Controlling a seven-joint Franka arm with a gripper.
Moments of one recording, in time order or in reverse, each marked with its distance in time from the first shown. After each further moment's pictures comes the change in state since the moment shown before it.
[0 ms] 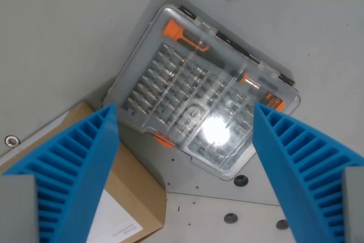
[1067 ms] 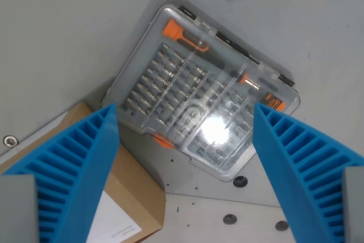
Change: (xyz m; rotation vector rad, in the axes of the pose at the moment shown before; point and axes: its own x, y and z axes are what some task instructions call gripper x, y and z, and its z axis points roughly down) arm 0.001 0.000 0.002 -0.001 -0.001 -0.005
